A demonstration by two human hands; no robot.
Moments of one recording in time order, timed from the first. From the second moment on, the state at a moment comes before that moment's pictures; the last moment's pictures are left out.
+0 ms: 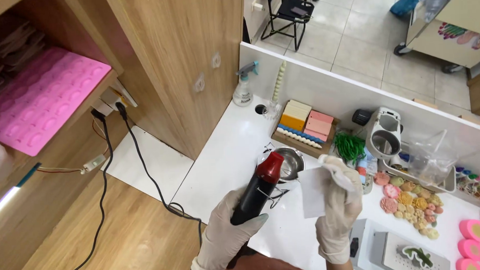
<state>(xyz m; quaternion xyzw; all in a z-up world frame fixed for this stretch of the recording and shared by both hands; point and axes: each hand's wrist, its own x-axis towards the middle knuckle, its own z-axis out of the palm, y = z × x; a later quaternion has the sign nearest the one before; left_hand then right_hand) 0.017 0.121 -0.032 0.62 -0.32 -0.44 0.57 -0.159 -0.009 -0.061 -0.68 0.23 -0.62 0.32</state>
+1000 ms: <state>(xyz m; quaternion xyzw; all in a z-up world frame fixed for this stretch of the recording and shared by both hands) 0.008 0.213 -0.154 0.50 0.07 -0.47 0.73 -0.283 -0.046 -0.128 -0.28 0.37 -0.47 0.75</state>
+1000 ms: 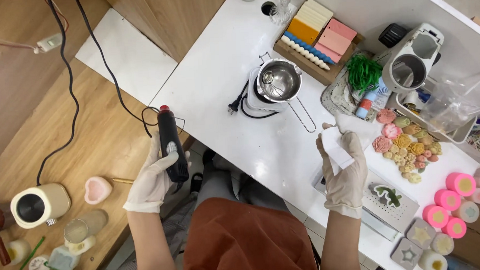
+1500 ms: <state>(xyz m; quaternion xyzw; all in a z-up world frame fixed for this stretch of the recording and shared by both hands) 0.073 0.187 -0.165 0.42 0.17 -0.52 0.73 -0.245 -0.008 -0.117 -0.36 0.42 -0.44 0.70</state>
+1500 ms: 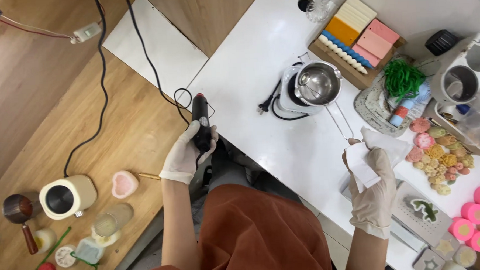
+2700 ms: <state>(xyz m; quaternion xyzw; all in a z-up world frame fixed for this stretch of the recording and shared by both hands) 0.155 0.194 -0.205 0.45 0.13 -0.53 0.71 -0.088 0.018 -0.263 -0.39 0.55 -0.12 0.73</state>
